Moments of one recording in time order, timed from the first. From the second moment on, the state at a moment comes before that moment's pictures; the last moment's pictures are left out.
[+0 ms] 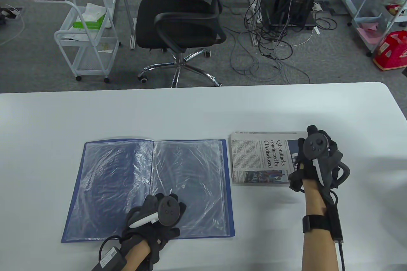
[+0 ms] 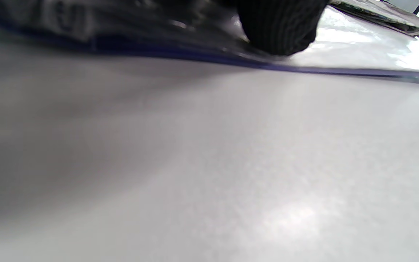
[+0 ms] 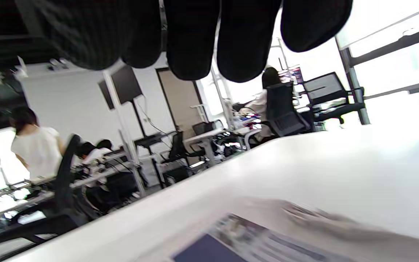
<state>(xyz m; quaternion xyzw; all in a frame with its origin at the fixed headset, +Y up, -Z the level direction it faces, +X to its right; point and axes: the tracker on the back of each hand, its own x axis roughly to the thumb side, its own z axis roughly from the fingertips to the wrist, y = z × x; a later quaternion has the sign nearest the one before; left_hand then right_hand) -0.140 -0.785 -0.222 -0.30 -0.18 0.10 0.93 0.269 -0.665 -0.348 -0.23 -0.18 0.95 0.13</state>
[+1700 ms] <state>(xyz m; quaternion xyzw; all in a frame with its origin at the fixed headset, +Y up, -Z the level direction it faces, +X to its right) -0.140 -0.771 -0.222 -0.23 -0.18 0.10 0.95 0.083 -0.770 -0.282 0.08 0.06 0.99 -0.02</state>
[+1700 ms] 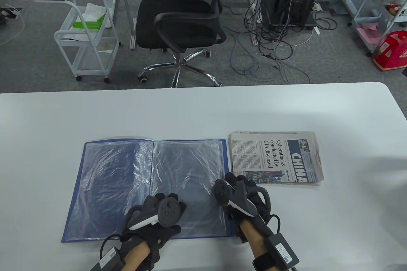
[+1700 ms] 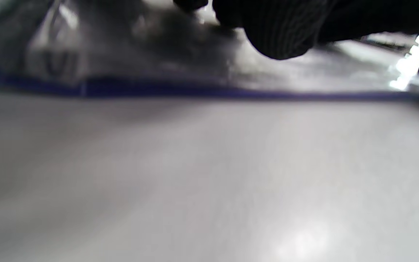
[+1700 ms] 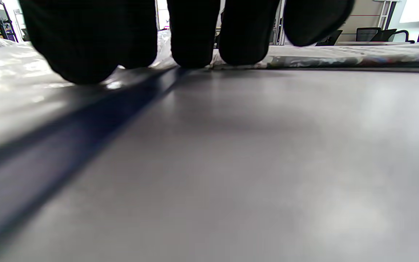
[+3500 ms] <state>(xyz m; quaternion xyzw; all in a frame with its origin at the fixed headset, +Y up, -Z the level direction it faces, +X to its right) -0.337 -0.752 -0.230 -0.10 0.15 0.54 0.82 0.083 -0.768 -0.285 0.07 0.09 0.99 -0.02</state>
